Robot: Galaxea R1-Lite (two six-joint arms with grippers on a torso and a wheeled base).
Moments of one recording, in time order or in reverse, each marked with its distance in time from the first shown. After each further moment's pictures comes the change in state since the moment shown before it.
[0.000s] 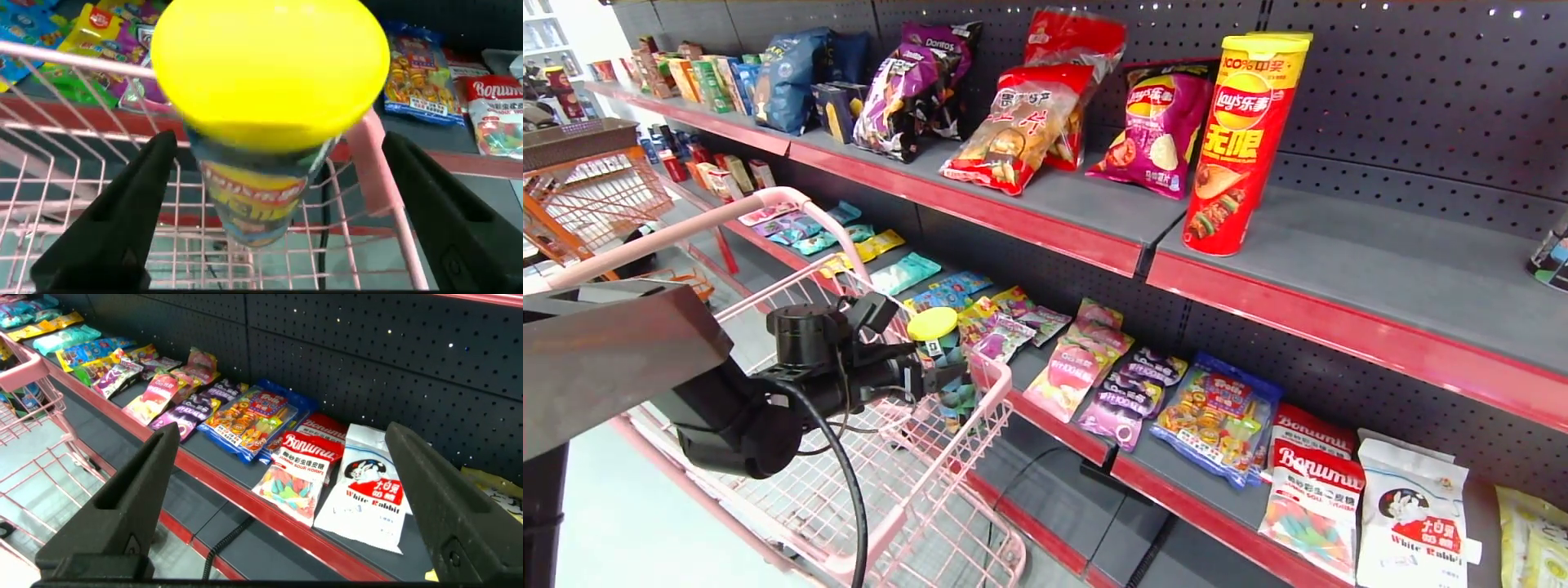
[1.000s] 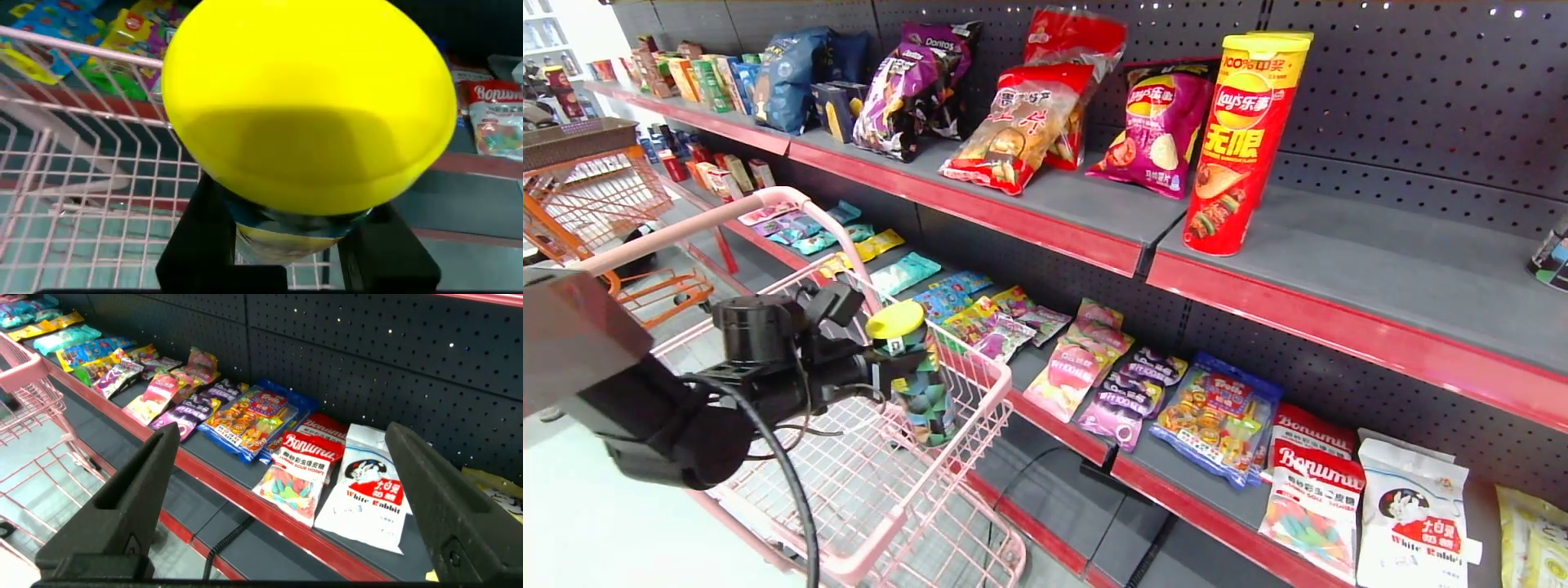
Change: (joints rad) left arm 0.058 -0.193 0.123 0.071 0.009 0.016; right arm 0.001 0.000 0.000 0.000 0.000 0.001
